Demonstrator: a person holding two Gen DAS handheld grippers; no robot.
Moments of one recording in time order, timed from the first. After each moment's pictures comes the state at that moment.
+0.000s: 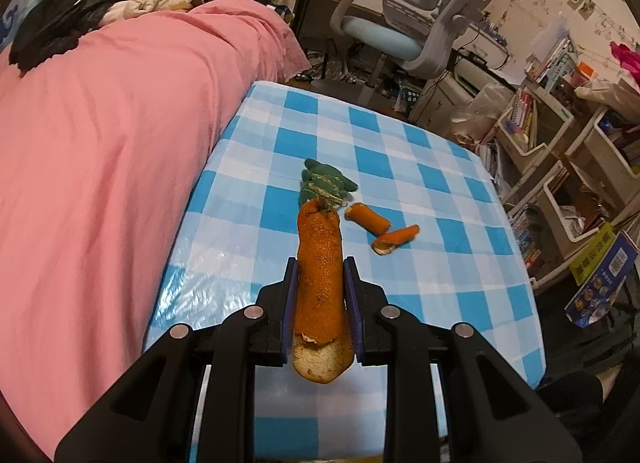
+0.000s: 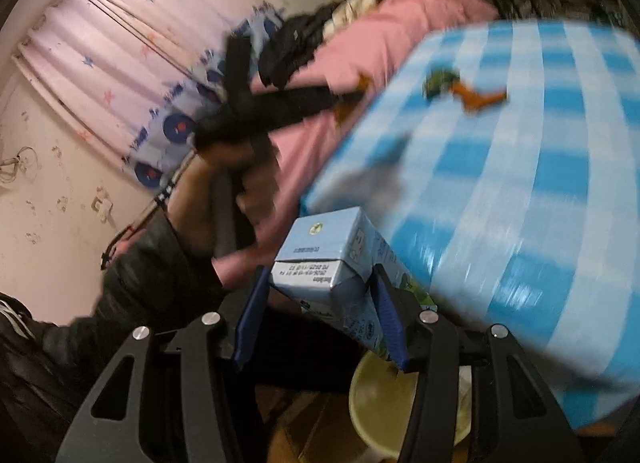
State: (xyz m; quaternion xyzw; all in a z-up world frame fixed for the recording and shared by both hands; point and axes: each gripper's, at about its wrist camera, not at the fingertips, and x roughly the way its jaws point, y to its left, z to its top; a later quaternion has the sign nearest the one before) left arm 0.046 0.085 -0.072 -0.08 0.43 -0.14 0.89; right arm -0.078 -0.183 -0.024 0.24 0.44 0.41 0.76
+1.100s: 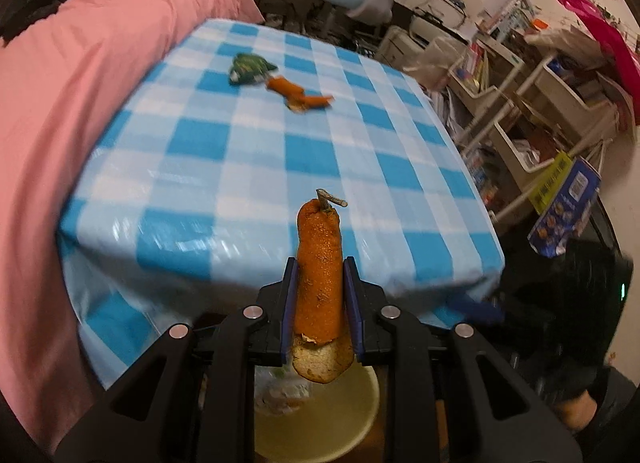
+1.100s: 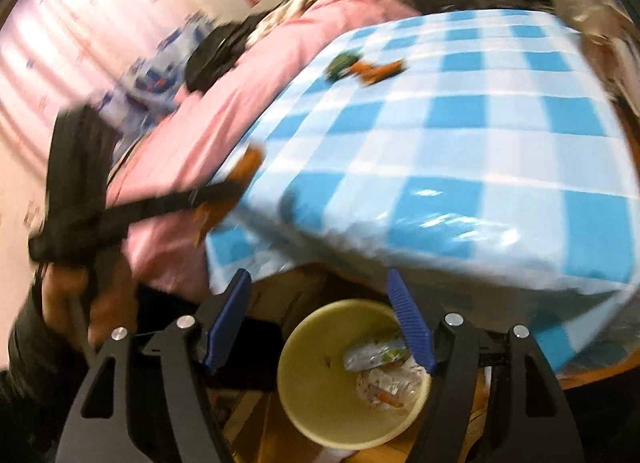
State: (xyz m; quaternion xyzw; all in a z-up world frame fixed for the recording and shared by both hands) left arm -0.100 0.046 -0.110 -0.08 0.48 -0.21 0.85; right arm -0.112 -0.211 -0.065 0.22 0.44 0.26 0.83
